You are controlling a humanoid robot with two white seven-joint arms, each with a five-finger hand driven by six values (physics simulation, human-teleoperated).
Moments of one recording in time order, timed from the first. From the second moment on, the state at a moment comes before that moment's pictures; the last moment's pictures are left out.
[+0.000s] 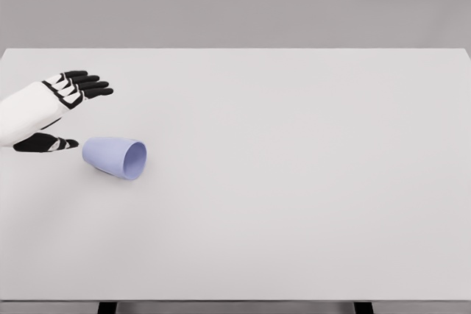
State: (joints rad) left arm -0.10 0.98 -0.19 -1.69 -0.36 -0.61 -0.10; right arm 0.02 0.00 -0.09 0.07 0.07 -0.11 0.06
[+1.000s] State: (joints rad) left arm -0.09 0.98 -0.24 -1.72 -0.38 -0.61 -0.09; right arm 0.02 0.00 -0.09 0.07 0.07 -0.11 0.06
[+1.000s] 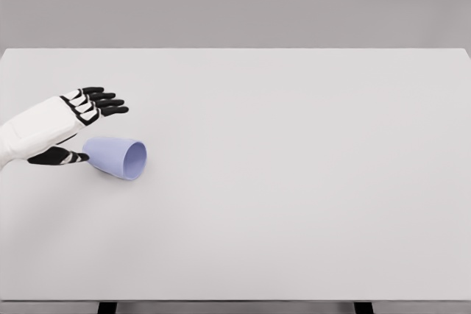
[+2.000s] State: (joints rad) left arm -0.12 1.09 -0.40 -1.76 -0.06 -0.38 -0.25; right arm 0.02 0.00 -0.09 0.07 0.07 -0.11 0.06
